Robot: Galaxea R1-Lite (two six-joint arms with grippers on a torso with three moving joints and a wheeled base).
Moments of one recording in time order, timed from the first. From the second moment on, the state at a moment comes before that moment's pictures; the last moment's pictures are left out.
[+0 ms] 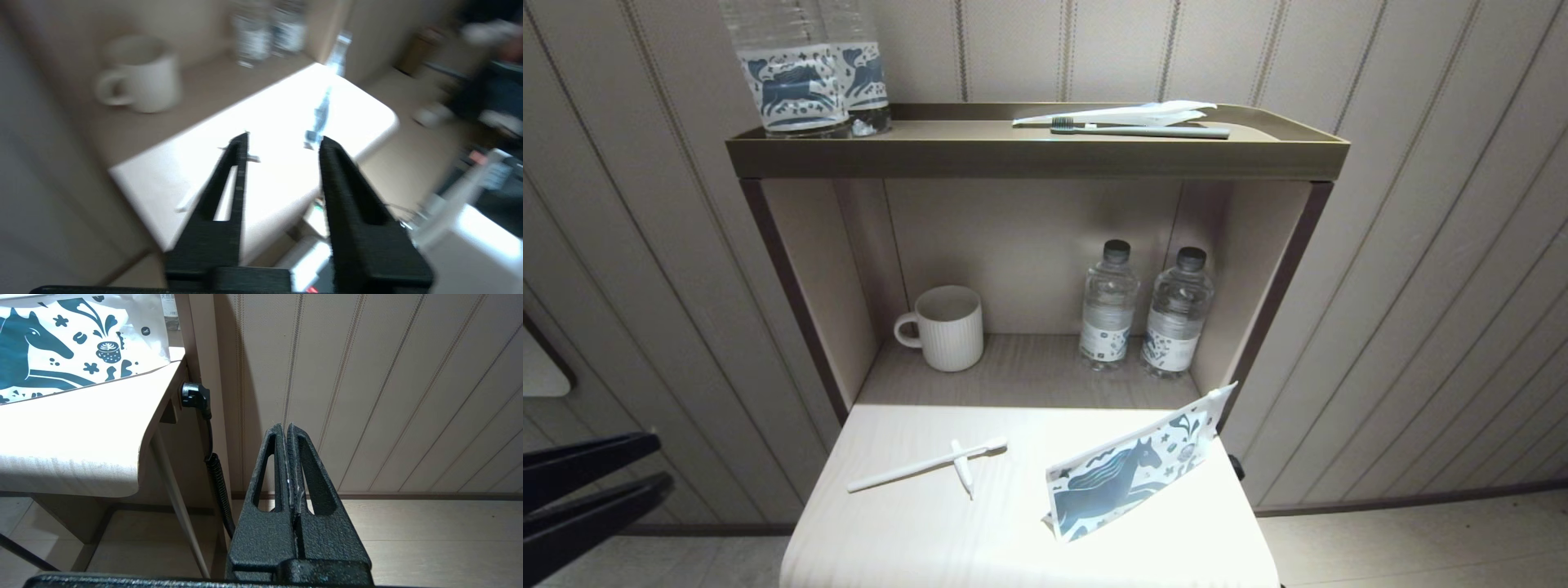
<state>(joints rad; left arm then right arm) -0.20 0.77 -0.57 -0.01 -0.60 0.06 0.00 0.00 0.00 0.01 0.00 0.01</state>
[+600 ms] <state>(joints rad) -0.68 1.19 -0.64 -0.16 -0.46 0.06 0.00 0.00 0.00 0.01 0.00 0.01</state>
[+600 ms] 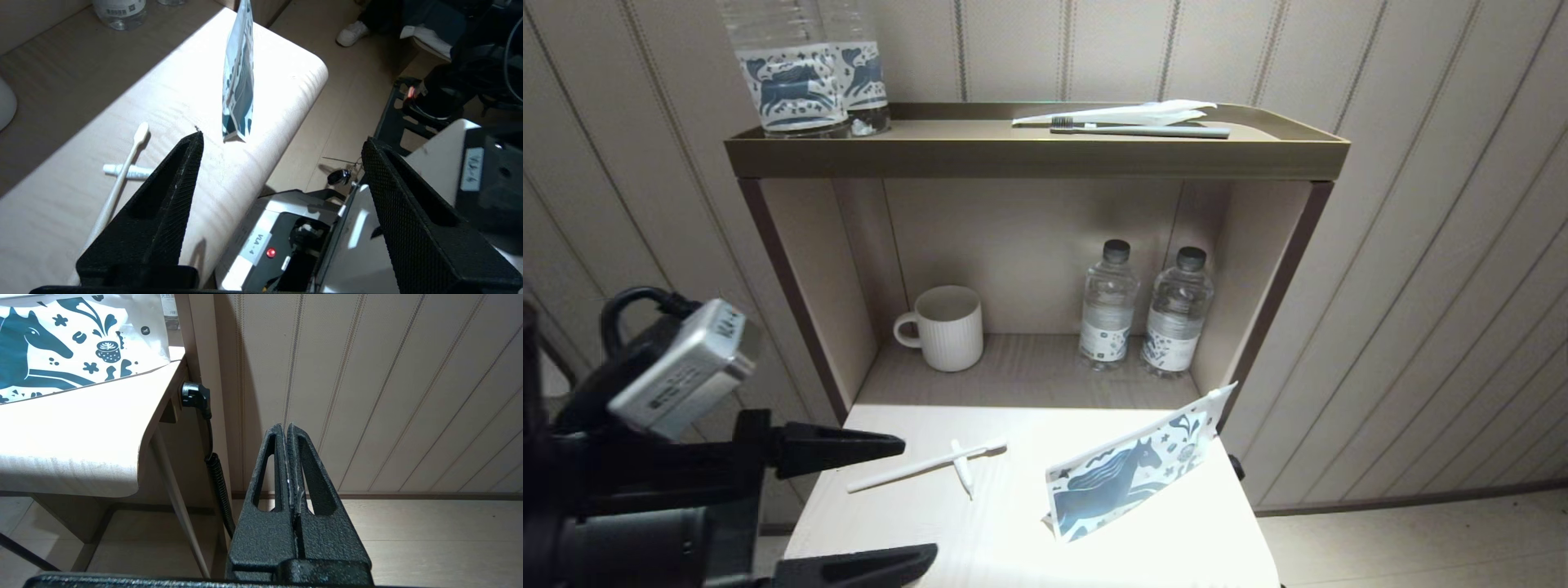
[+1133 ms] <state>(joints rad) -0.79 1.49 -0.73 -0.27 -0.41 0.12 0.00 0.00 0.00 0.01 0.00 0.01</state>
